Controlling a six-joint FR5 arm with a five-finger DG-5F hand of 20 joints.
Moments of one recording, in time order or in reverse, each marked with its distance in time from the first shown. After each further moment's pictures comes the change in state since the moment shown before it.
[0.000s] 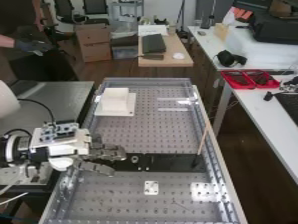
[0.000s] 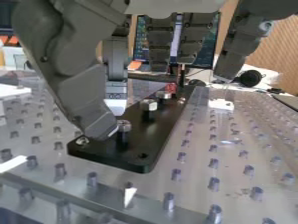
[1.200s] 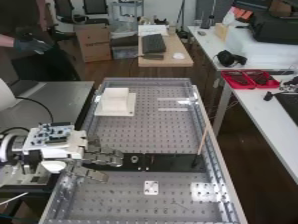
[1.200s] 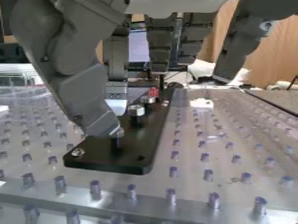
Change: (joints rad) arm 0.017 0.050 -0.096 0.129 0.130 0.154
